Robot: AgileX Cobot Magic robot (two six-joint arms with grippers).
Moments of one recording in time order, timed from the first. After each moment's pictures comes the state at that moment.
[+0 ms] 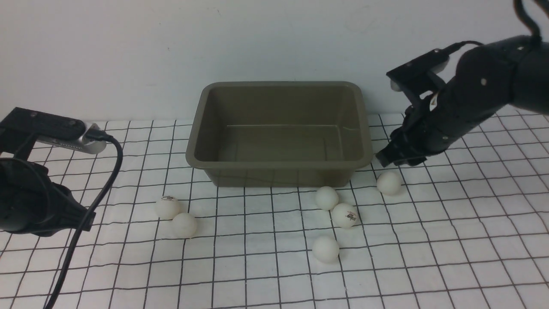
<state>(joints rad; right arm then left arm) 0.32 1.84 -1.40 -0.01 0.83 -0.22 0.10 1.23 -0.84 -0.34 0.80 0.54</state>
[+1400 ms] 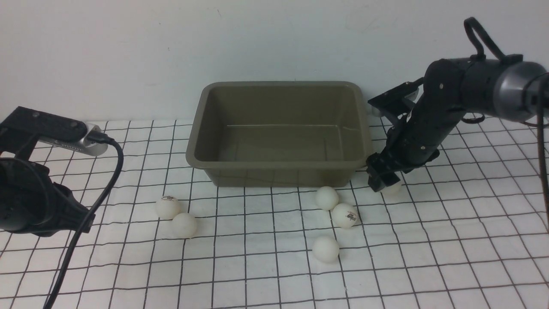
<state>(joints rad) 0.27 2.14 -1.57 0.10 0.91 -0.39 0.10 1.23 -0.84 -0.35 0.80 0.57</state>
